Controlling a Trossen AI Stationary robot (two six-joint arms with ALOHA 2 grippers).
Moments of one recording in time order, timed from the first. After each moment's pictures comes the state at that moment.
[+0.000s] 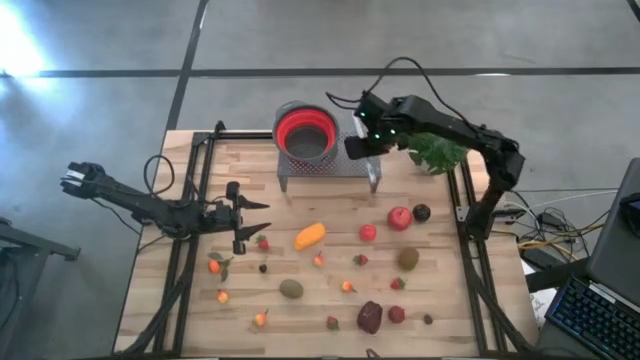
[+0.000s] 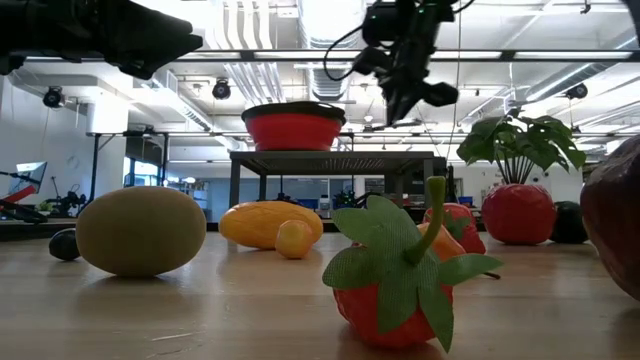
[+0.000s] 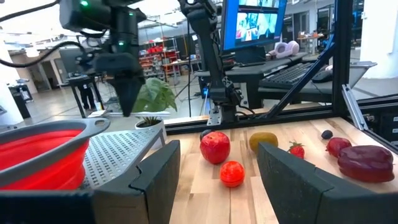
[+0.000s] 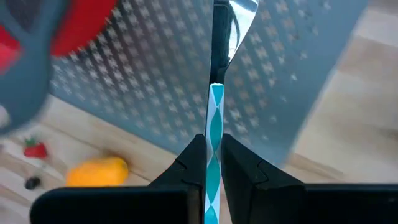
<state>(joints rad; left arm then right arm) -0.31 0.67 0.21 0.58 -0.43 0.18 -0.50 1.77 1.72 -1.18 -0.08 0.79</state>
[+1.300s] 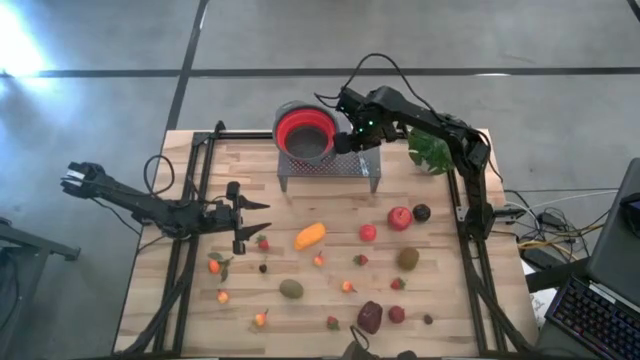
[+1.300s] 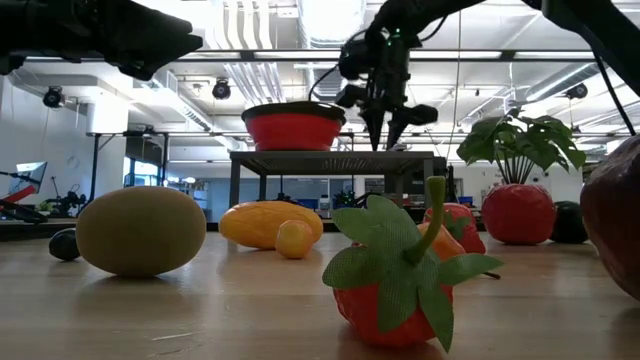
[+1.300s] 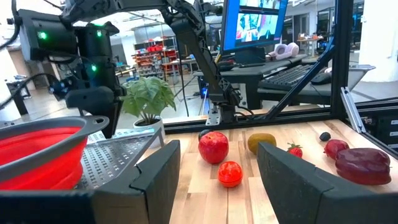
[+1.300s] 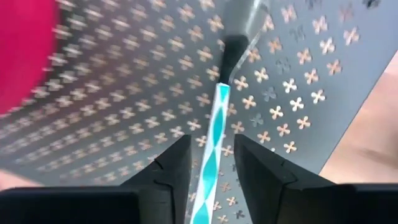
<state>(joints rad) -0.31 0.67 0.21 0.58 -0.43 0.16 -0.55 2.03 1.98 -1.33 -0.05 0.71</state>
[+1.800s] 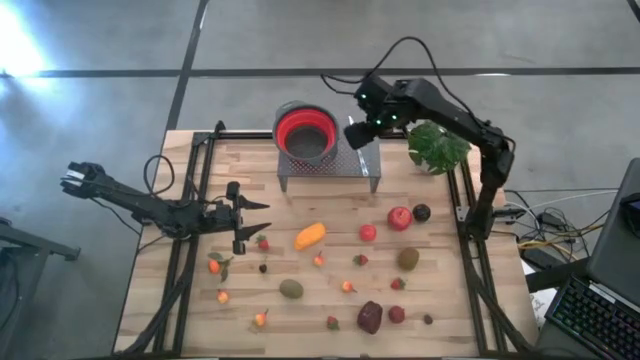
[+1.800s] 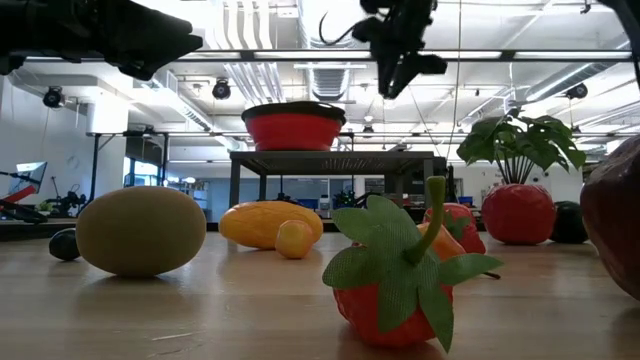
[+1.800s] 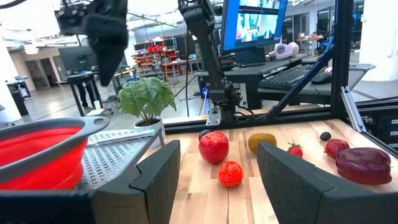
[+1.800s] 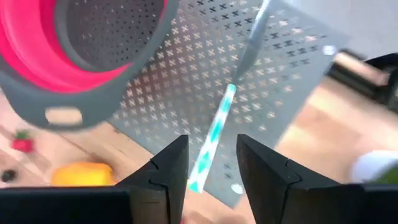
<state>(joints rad) -0.31 0.67 0.21 0.58 -0.43 0.16 -0.48 1.82 2.03 -1.37 0.05 0.55</state>
